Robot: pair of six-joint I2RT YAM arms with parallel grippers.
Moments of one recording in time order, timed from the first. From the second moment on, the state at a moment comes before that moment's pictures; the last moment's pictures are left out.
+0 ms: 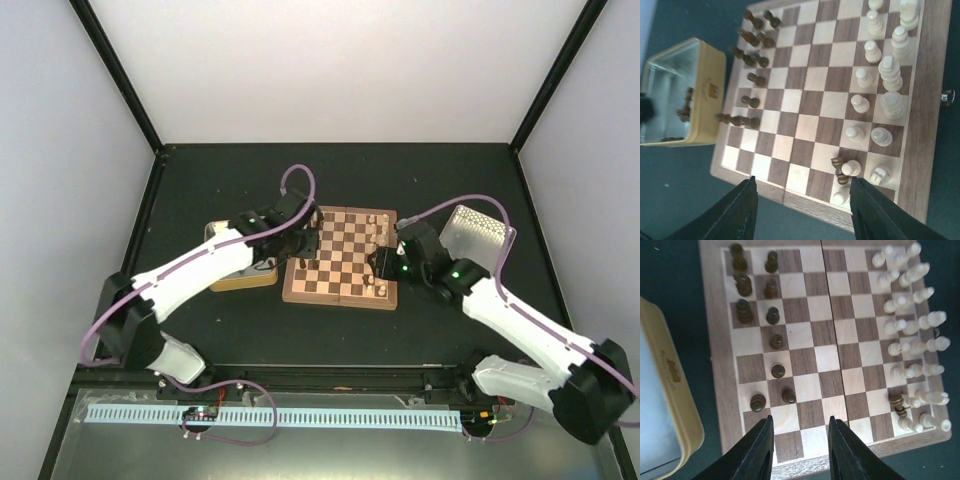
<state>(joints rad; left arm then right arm) -0.74 1.52 1.24 -0.73 -0.11 -0.58 0.67 1.04 0.75 -0.45 -0.03 0.73</state>
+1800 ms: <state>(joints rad) -0.57 1.06 0.84 -0.52 -0.10 -0.62 0.91 1.79 1.19 -0.83 0.36 0.59</state>
